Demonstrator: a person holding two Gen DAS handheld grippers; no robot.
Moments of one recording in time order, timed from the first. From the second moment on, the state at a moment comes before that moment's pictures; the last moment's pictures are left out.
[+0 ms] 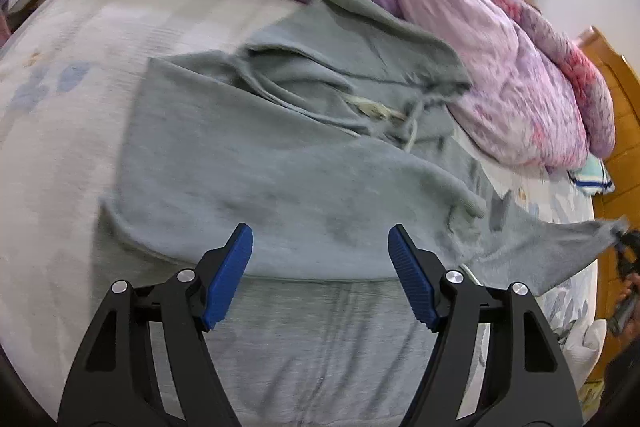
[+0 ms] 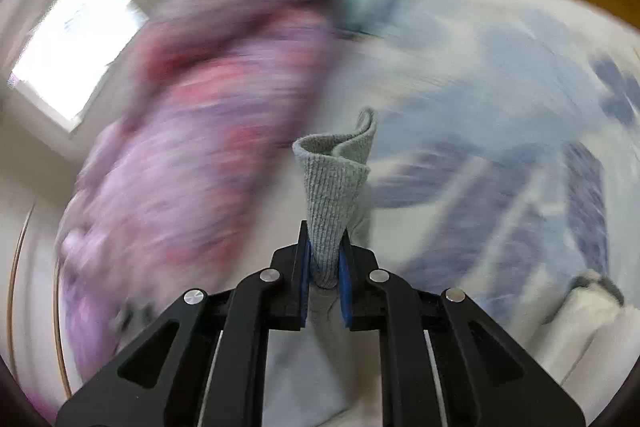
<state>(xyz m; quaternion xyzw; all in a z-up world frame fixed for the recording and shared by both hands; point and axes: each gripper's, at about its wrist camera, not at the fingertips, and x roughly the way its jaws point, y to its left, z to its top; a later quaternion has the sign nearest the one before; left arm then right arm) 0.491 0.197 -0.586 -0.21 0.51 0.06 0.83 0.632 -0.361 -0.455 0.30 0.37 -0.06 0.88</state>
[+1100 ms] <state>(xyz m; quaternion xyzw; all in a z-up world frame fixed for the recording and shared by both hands) 0.434 0.391 -0.563 -0.25 0.49 0.12 0.82 0.571 0.197 -0.553 0.13 0.57 0.31 0.75</state>
